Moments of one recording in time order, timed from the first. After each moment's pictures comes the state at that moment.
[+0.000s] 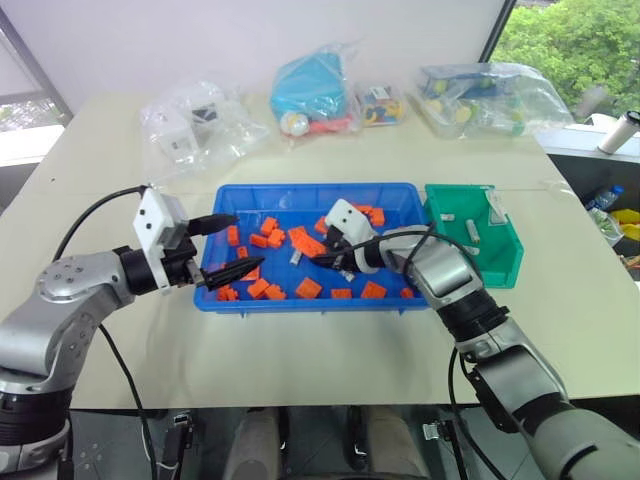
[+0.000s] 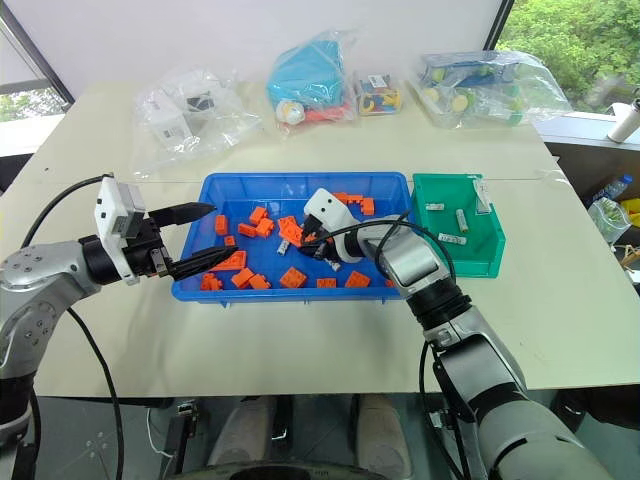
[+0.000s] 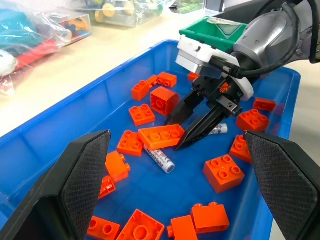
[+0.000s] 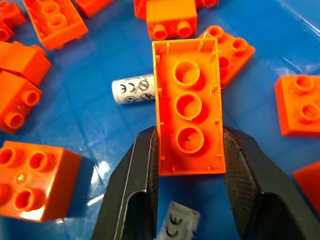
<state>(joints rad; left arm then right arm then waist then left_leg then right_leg) -0.21 0.78 0.21 -0.40 -0.66 0.58 -0.86 -0.79 -0.30 0.37 0.22 0.13 0.72 0.77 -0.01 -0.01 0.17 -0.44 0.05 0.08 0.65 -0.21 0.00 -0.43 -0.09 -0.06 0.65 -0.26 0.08</state>
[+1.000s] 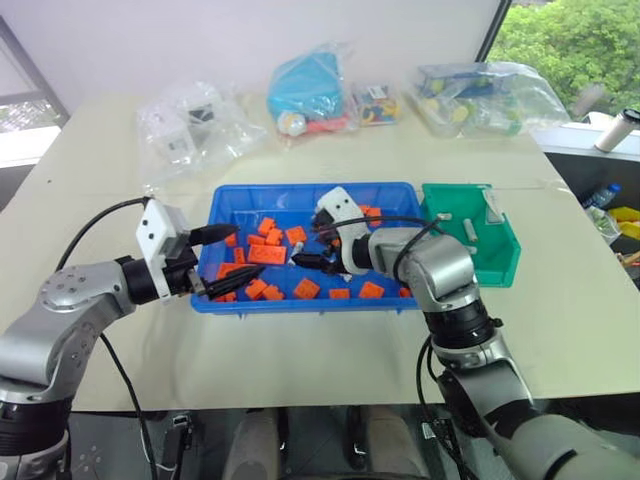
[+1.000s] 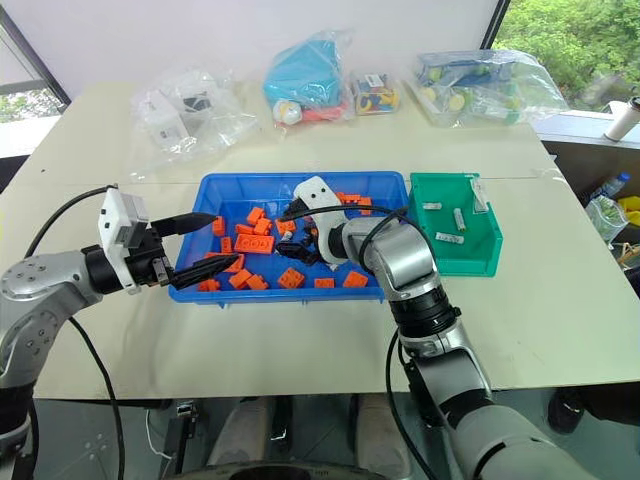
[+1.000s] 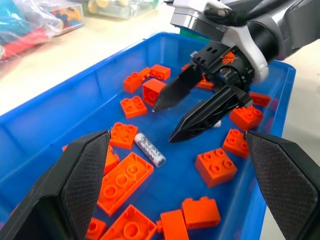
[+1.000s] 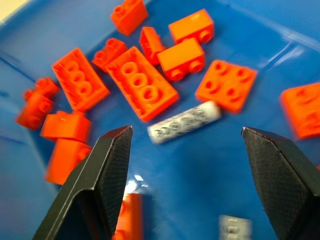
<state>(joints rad) -0.16 0.77 0.21 -0.41 -0.66 0.58 -0.87 -0.75 -0.12 0.18 -0.07 0.19 1.25 0.55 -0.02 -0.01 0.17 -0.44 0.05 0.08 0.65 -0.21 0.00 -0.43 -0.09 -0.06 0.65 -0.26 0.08</state>
